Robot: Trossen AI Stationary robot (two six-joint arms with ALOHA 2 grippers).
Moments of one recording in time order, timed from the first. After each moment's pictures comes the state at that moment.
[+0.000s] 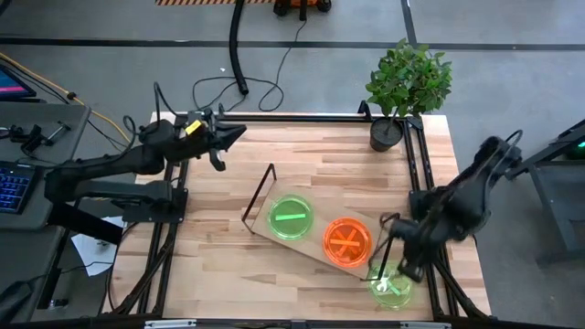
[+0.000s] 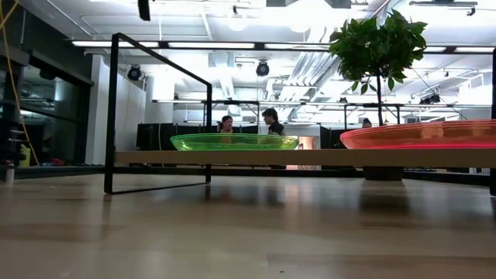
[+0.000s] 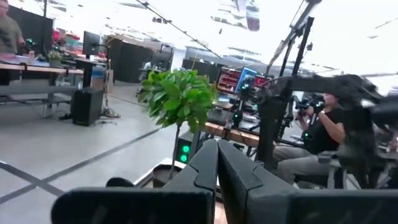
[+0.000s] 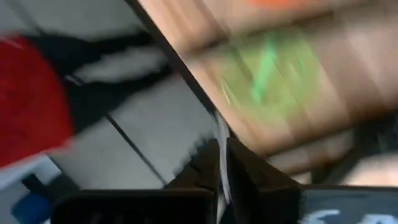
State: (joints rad) left arm 0.25 0.79 0.72 0.26 -0.08 -0.20; right arm 0.77 1.29 1.44 -1.28 -0.22 1.47
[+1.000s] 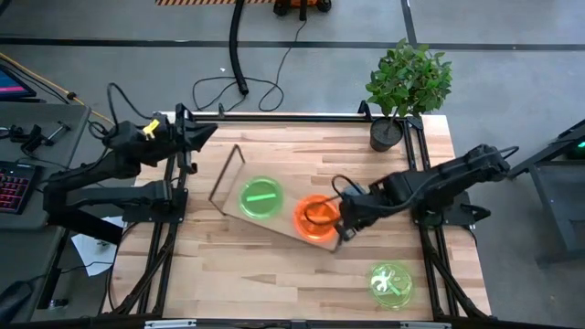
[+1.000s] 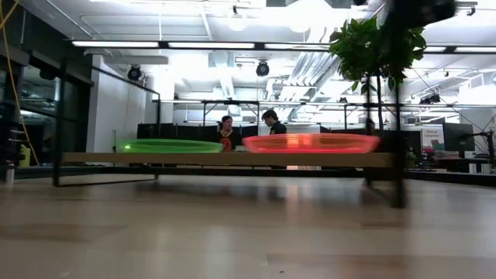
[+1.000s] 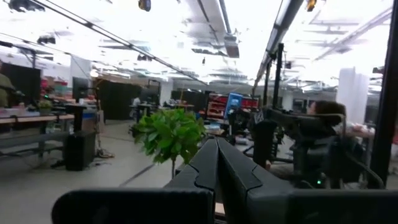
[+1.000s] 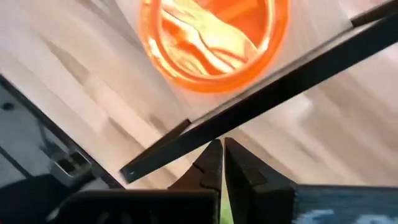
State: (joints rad) left arm 0.28 0.55 0.71 0.16 0.01 -0.09; right arm 0.33 1.48 1.38 -1.13 0.02 1.24
